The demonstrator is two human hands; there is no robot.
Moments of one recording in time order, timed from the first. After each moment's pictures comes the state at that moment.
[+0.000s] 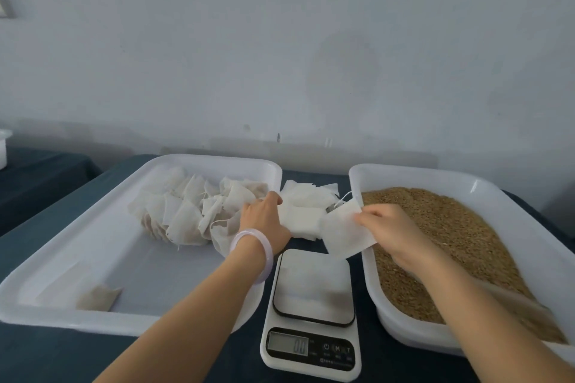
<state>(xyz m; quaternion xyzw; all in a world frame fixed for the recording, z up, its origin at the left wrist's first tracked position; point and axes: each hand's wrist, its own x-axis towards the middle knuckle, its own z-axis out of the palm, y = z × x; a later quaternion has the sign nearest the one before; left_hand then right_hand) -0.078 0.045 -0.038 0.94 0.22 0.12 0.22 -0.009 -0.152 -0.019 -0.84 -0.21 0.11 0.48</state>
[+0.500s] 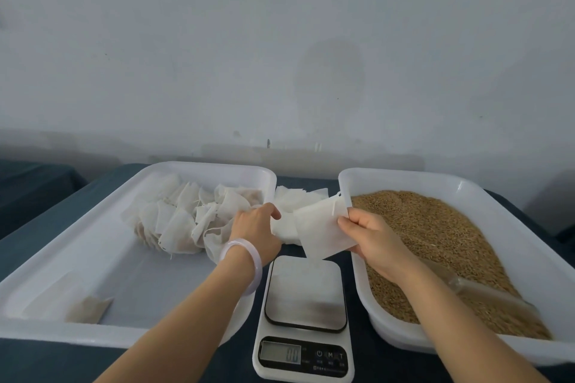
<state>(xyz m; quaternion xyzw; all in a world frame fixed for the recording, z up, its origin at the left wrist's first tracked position) -0.083 0.045 -0.037 0.95 0.19 0.14 0.22 -0.016 -0.149 -0.030 -0.73 -0.25 0.17 0.62</state>
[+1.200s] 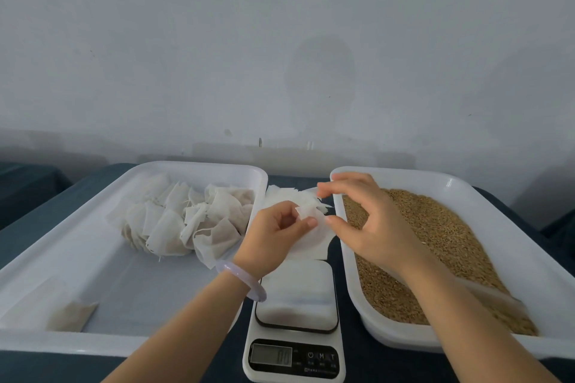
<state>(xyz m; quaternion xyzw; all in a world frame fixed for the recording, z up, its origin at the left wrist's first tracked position) -0.086 0.012 -0.034 0.77 0.00 0.20 0.60 -0.035 -0.161 0.011 -0.76 -0.46 -0.13 0.43</state>
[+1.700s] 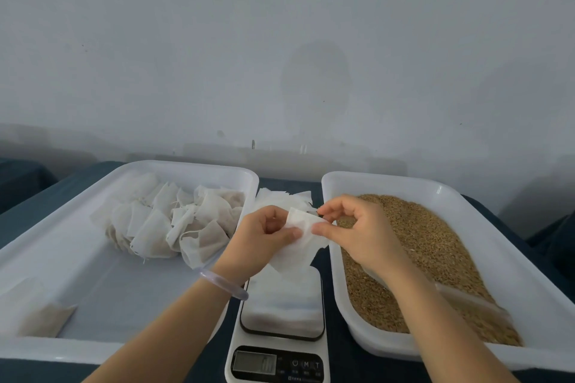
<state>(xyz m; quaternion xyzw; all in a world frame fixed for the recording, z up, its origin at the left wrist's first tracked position) -0.082 0.016 -0.040 0.74 0.02 0.15 0.66 -0.023 -0.160 -0.003 -0.80 -0.33 -0.05 0.50</state>
